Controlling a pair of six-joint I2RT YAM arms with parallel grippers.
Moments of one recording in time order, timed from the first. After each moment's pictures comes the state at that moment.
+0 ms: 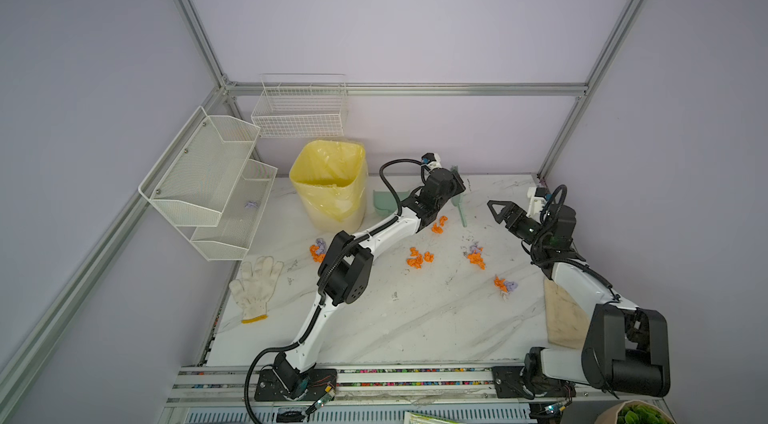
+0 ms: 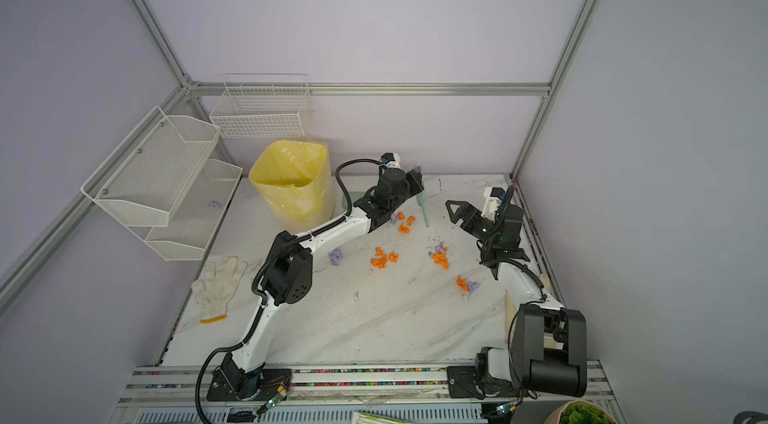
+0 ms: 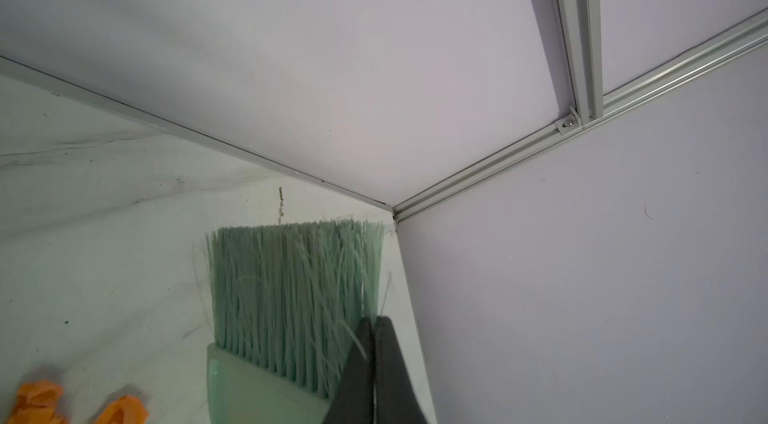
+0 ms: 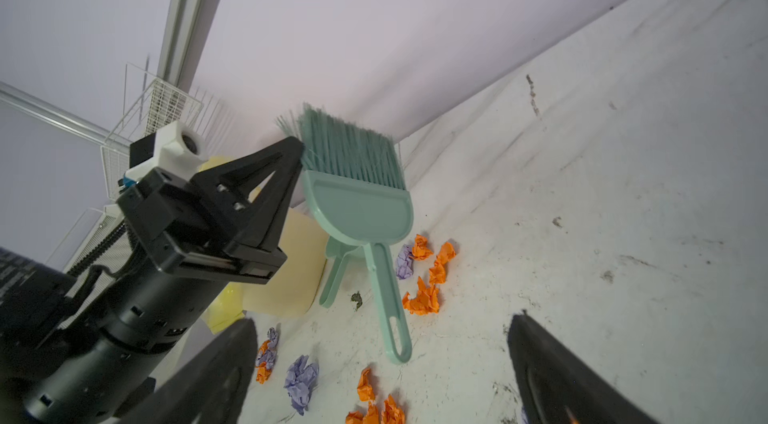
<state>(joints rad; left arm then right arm) -0.73 2.33 2.08 0.04 -0.19 -0.93 -0.06 1.30 0.73 0.29 -0.57 0.63</state>
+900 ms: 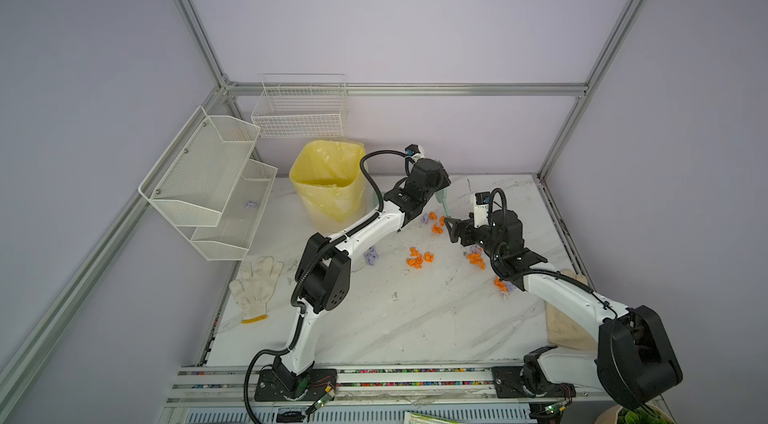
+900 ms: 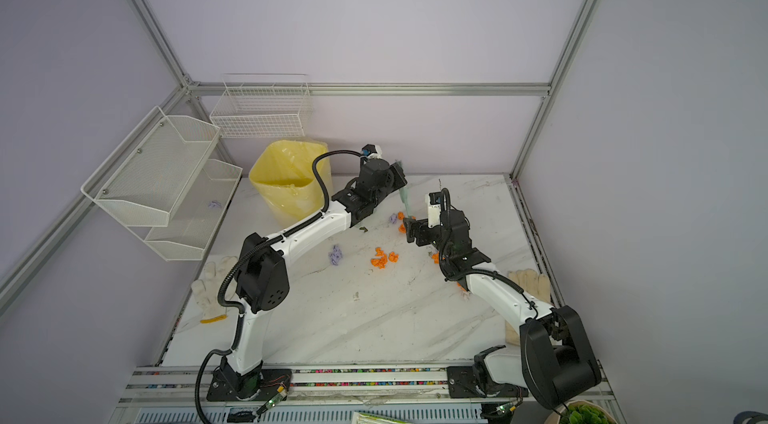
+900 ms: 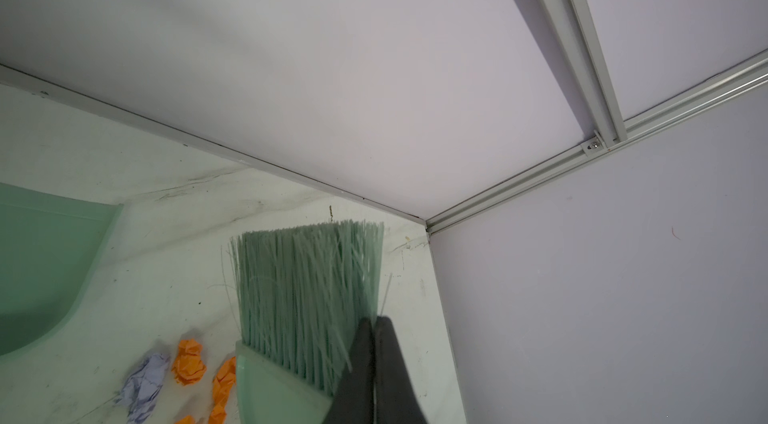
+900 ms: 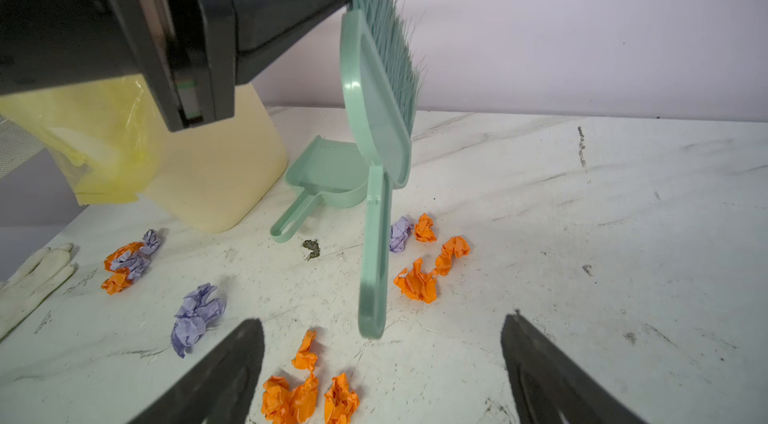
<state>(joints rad) -0.69 2.14 1.96 -0.11 -0.24 -0.88 0.39 1.32 0.77 0.21 -0.08 0.20</state>
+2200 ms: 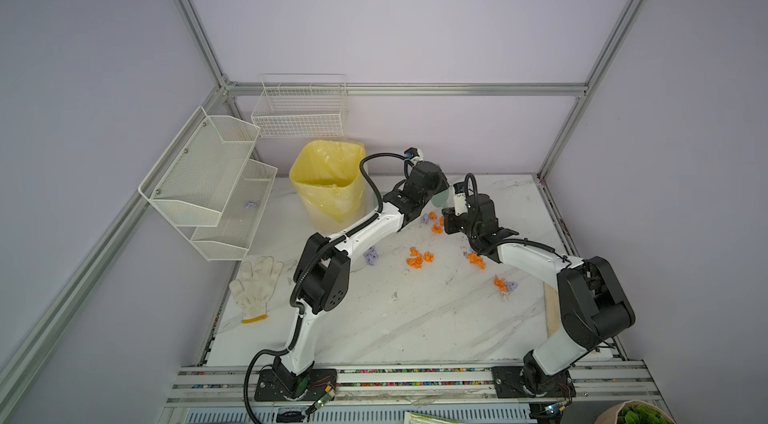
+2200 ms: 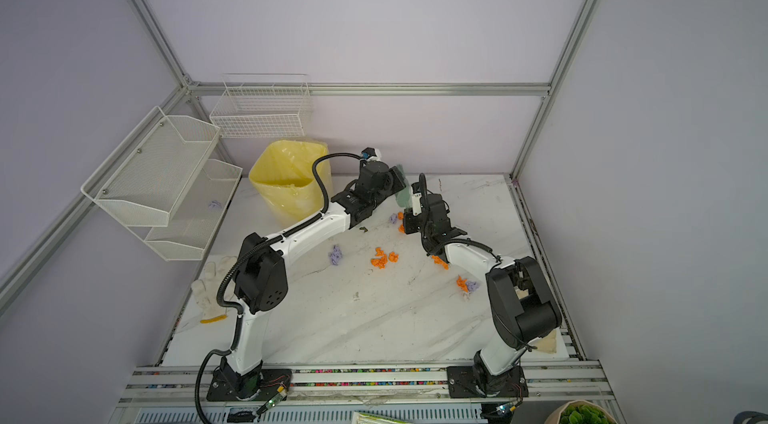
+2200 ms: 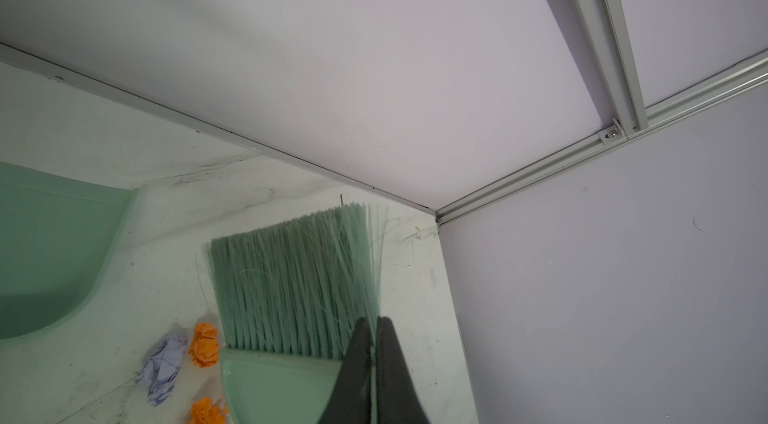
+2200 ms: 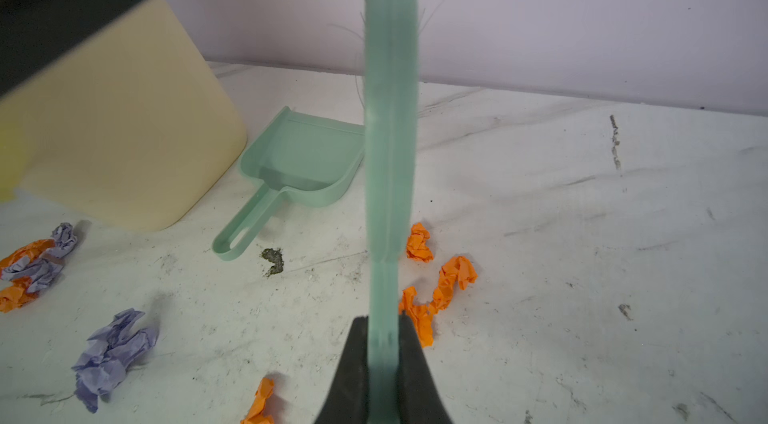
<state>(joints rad) -0.69 2.11 1.91 -0.10 -0.23 -0.88 0.41 1.62 0.99 0.16 -0.05 0.16</state>
